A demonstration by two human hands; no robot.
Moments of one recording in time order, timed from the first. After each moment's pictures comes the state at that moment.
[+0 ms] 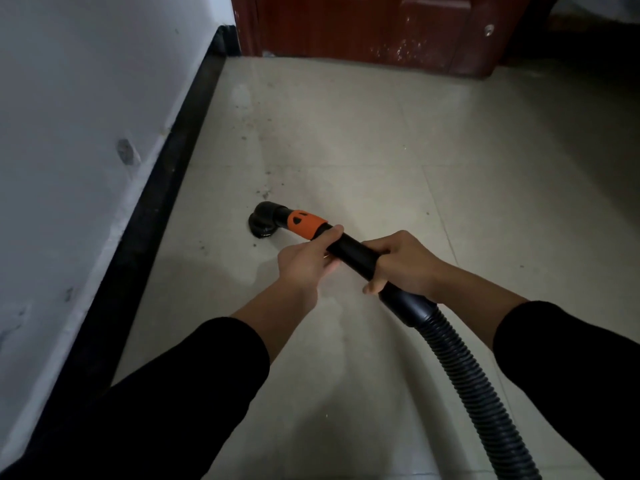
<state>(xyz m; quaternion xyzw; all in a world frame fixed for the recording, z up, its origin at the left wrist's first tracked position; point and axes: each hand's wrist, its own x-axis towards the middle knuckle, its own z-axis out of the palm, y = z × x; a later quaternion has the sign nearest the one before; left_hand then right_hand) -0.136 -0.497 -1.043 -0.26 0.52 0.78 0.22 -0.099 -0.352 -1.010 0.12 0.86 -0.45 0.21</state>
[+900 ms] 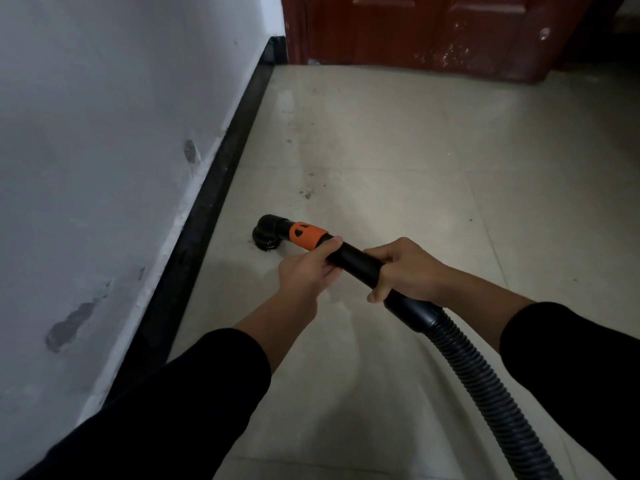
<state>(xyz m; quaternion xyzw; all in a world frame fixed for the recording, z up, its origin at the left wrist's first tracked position) -0.121 -0.556 -1.037 -0.29 0.50 0.80 0.17 -0.108 -0.399 -1.014 0.04 0.86 -0.45 0.25</state>
